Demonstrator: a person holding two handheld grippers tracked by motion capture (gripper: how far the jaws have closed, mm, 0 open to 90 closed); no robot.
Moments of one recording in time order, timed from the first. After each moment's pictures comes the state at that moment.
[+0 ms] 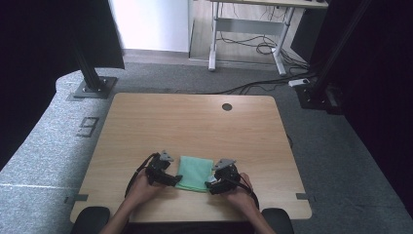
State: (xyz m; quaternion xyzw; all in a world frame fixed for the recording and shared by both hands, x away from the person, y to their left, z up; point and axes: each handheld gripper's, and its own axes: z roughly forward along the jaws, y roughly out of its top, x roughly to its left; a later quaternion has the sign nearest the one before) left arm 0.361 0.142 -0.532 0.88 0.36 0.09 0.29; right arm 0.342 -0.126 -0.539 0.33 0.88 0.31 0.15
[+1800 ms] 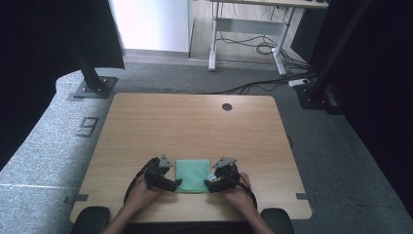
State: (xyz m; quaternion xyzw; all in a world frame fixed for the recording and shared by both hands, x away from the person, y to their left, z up) left arm 0.349 0.145 -0.540 0.87 0.36 0.13 0.31; right arm 0.346 -0.124 -0.541 0.35 0.87 0.32 0.16
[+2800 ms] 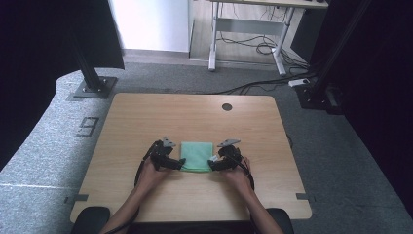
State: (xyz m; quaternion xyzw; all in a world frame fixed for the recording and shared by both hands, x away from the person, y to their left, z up) left arm 0.422 0.138 -0.547 0.83 0.42 0.15 0.33; right arm 0.420 -0.136 -0.546 0.41 0.84 0.33 0.15
